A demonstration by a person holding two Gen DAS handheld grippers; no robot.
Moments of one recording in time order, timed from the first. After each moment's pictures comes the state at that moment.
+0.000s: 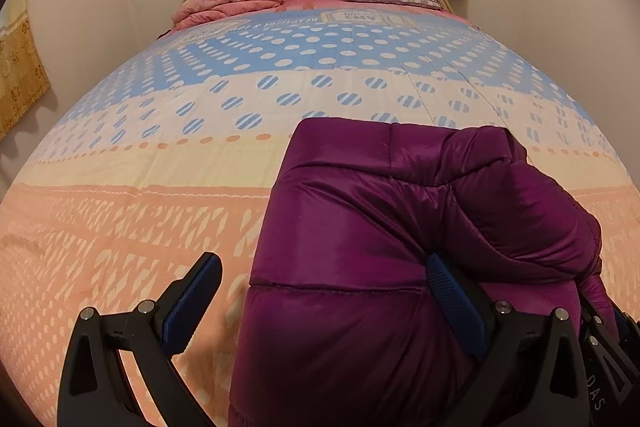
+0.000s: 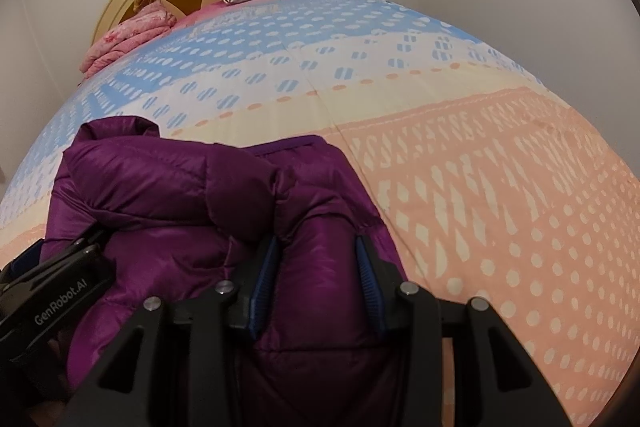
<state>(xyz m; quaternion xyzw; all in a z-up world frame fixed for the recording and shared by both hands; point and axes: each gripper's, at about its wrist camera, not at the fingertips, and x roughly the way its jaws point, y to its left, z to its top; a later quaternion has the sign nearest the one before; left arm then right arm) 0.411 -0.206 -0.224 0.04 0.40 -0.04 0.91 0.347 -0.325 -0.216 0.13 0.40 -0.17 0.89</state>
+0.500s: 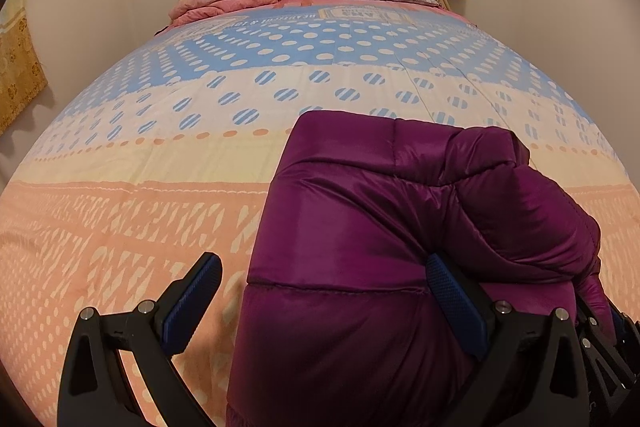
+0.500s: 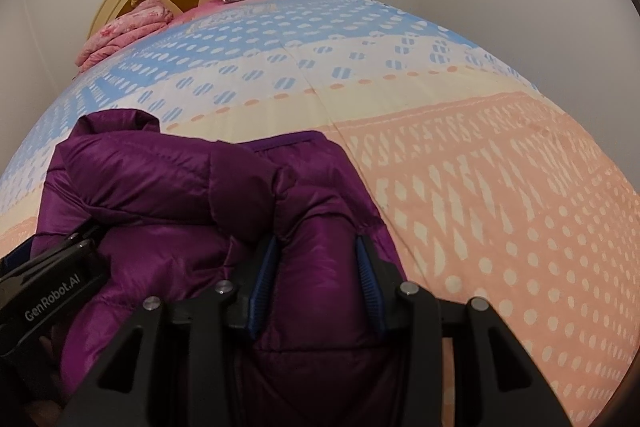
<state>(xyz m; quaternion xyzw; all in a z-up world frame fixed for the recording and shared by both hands) 0.411 -0.205 -0.227 0.04 0.41 -0.05 0.91 0.349 -0.321 -0.217 0.12 0.40 -0.18 0.89</state>
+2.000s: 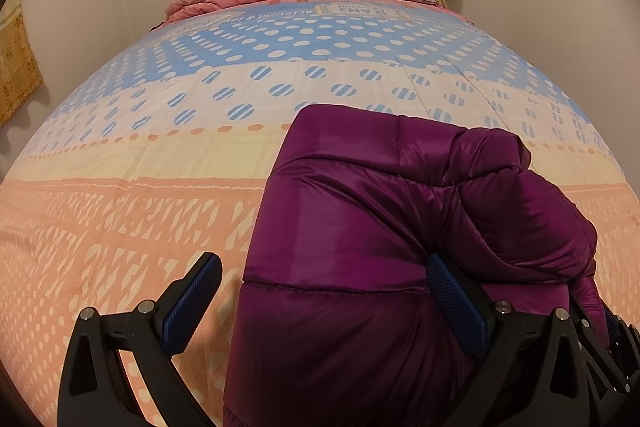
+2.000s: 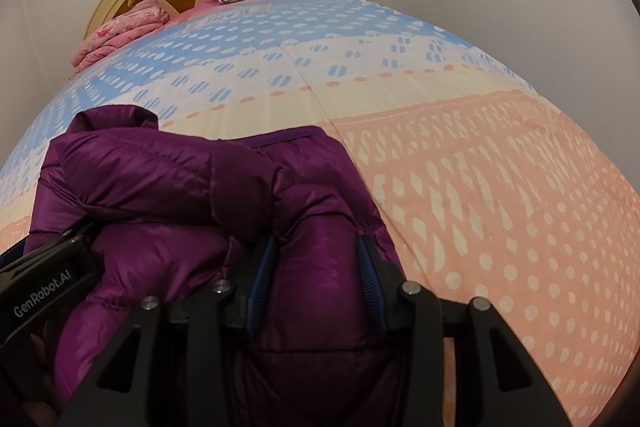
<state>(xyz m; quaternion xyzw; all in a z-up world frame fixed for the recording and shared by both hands) 0.410 -0.207 -0.230 0.03 0.41 -0.06 0.91 0.345 -0.319 -0.223 0.12 0.39 -0.19 0.89</state>
